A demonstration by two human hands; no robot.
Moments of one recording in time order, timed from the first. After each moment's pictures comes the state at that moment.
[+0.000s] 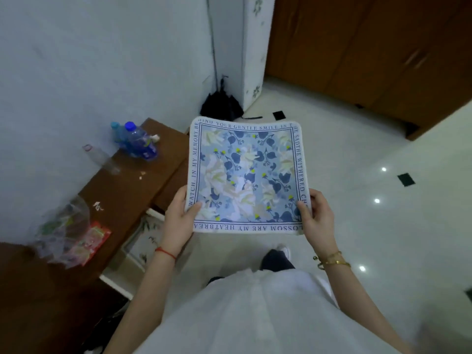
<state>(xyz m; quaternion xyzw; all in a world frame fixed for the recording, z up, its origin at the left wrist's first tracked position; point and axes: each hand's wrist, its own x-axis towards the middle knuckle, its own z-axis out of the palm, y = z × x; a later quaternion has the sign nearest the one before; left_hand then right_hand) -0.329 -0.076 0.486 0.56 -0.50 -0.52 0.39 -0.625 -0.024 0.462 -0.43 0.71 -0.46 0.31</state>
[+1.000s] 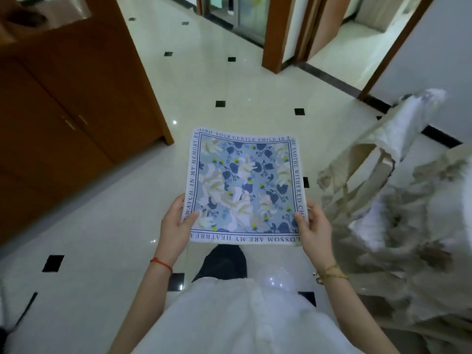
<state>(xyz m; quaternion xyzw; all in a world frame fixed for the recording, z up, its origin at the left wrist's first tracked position) -1.109 -0.151 0.468 0.15 -0.75 -0.65 0.04 -1.141 0.140 0.453 0.06 0.81 -0.58 -0.02</state>
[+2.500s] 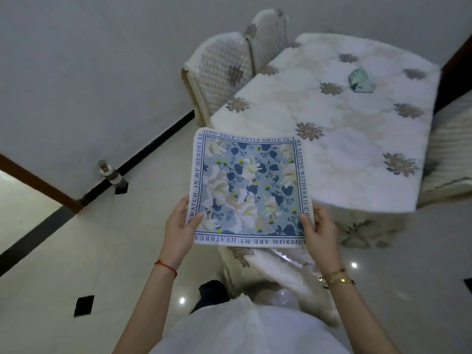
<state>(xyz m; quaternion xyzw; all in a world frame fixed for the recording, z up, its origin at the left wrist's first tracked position) -1.845 0.471 0.515 -0.50 -0.59 -0.45 -0.44 -1.551 0.458 0.488 0.65 0.46 -0.36 -0.48</state>
